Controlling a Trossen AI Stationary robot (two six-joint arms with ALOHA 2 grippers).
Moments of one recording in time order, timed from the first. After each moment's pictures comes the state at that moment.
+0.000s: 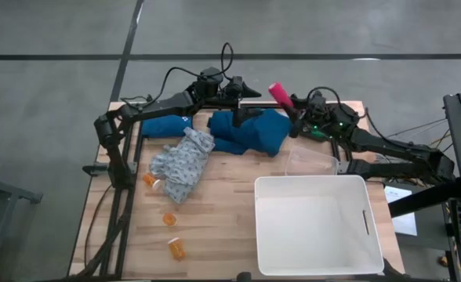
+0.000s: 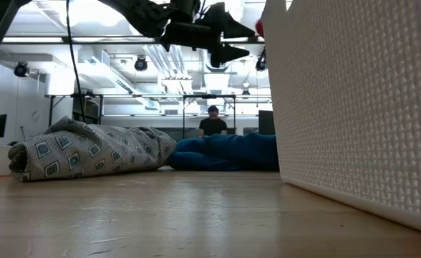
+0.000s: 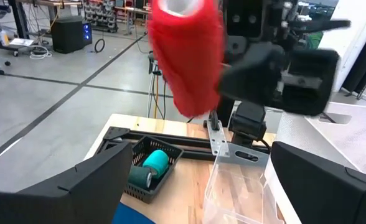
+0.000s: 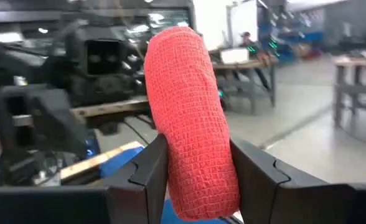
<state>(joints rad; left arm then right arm) 0.49 1.84 1.48 0.18 0.51 -0.03 -0.50 0.90 0.55 0.45 0.09 0.17</state>
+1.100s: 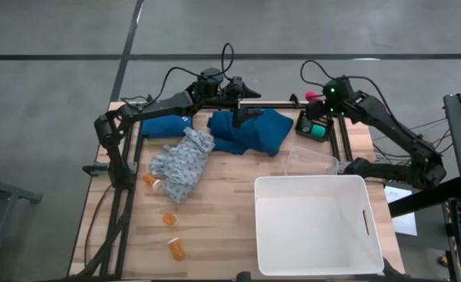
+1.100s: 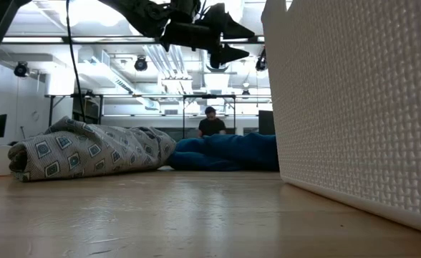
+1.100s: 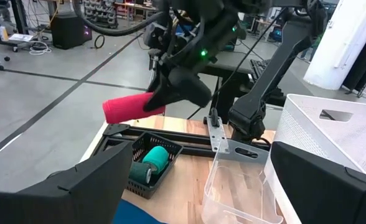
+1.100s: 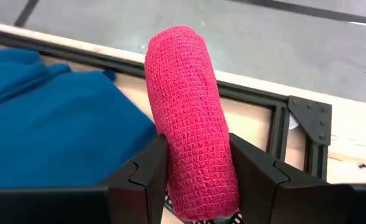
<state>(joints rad) 0.49 1.83 1.48 0.16 0.51 -0.03 -0.92 1.04 0.96 -0.82 0.20 0.35</state>
